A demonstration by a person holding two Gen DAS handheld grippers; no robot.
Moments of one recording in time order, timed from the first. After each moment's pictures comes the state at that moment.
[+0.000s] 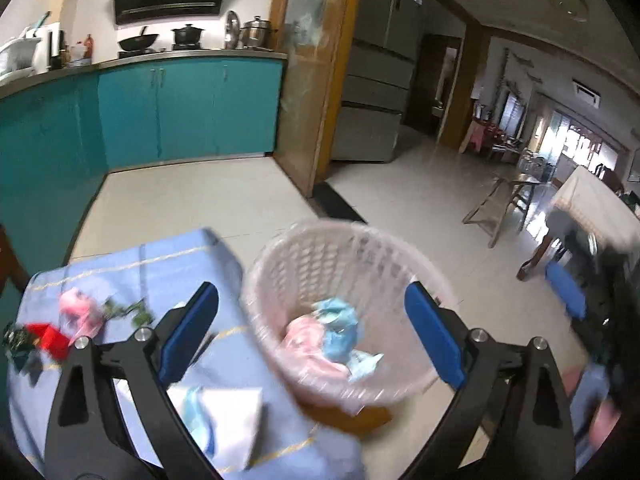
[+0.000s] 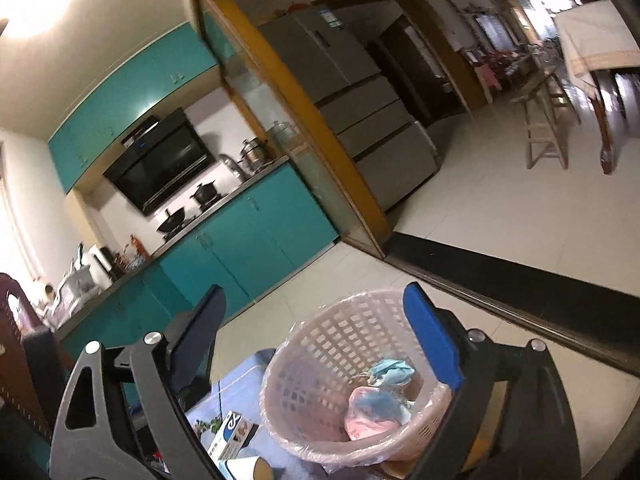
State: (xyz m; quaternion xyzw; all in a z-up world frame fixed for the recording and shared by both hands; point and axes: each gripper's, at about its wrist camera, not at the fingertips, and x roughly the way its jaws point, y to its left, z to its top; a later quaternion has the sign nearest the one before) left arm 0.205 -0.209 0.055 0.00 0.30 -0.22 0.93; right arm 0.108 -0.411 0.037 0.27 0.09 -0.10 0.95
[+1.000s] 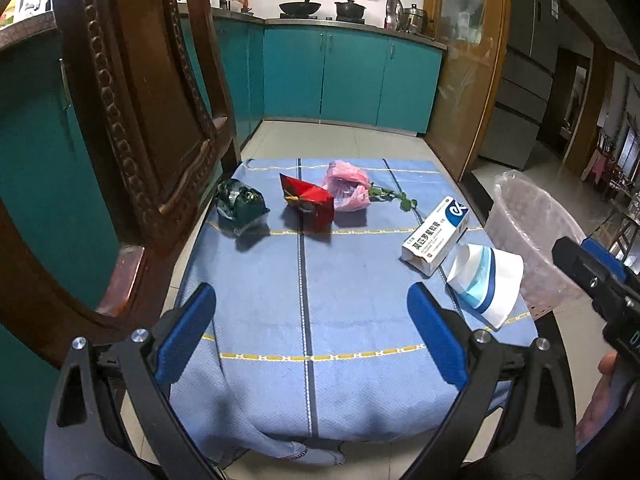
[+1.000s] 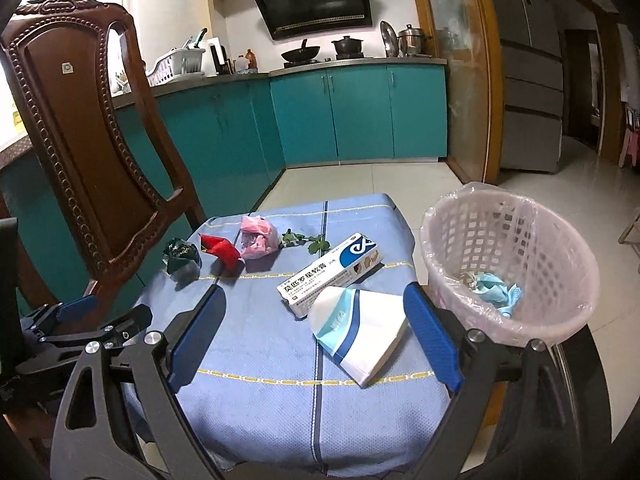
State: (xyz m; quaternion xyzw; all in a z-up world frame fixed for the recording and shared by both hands) left arm 0.119 0.015 0.000 -0.04 0.35 0.02 0.94; right arm 0.119 -0.189 -0.013 0.02 0.27 0.10 0.96
